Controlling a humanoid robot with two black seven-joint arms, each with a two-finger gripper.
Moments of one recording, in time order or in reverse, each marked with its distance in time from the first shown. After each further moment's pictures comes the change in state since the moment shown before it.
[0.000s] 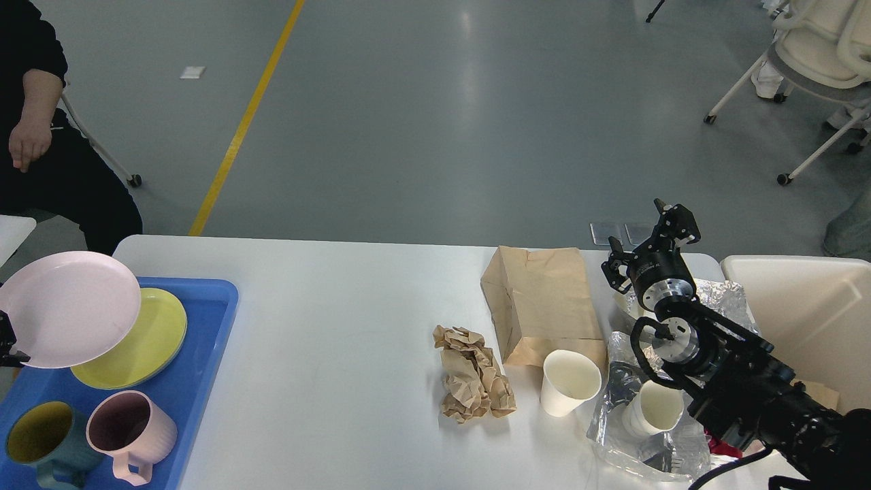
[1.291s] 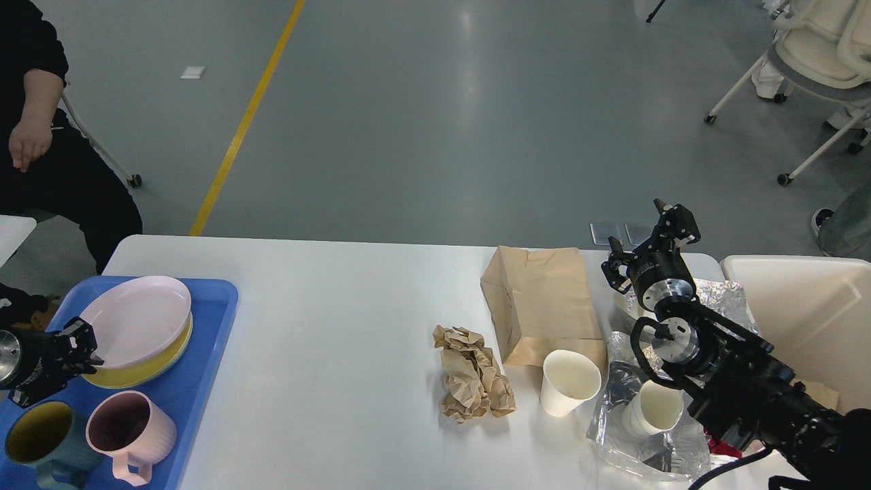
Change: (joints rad) left arm 0.076 -0.200 -0.004 0.015 -0.002 0.211 -0.018; right arm 0.000 0.000 0.000 0.000 0.000 0.000 0.000
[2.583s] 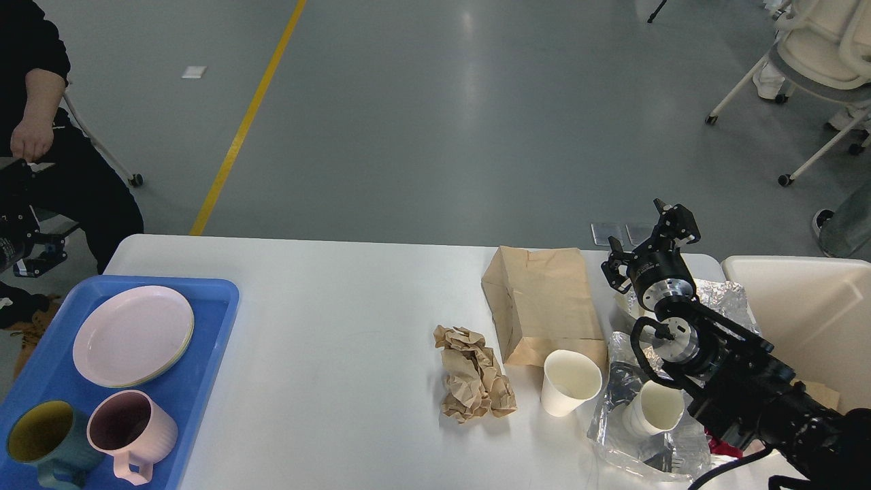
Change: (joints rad) left arm 0.027 0.072 -0.700 0.005 -0.107 0.054 -0.297; right arm 0.000 0.000 0.000 0.000 0.000 0.000 0.000
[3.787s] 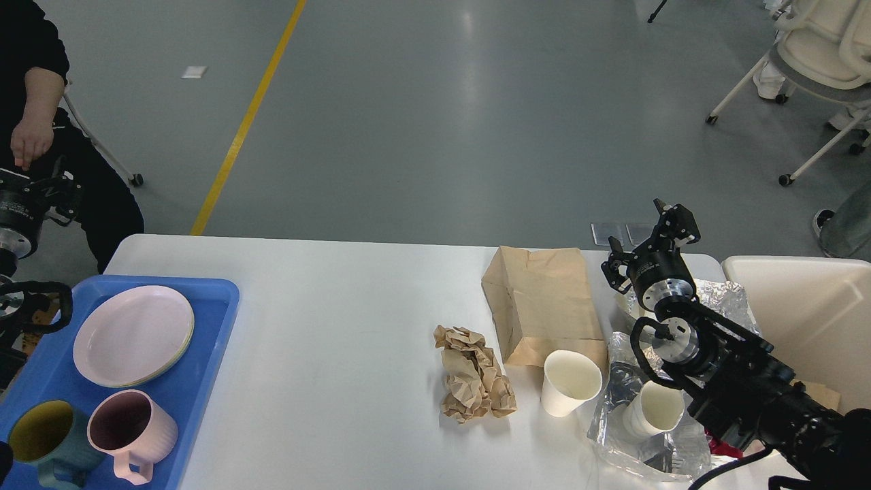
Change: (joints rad) left arm 0.120 -0.223 -0.858 -0.012 0.009 0.136 -0.065; right arm 0.000 0.000 0.000 0.000 0.000 0.000 0.000
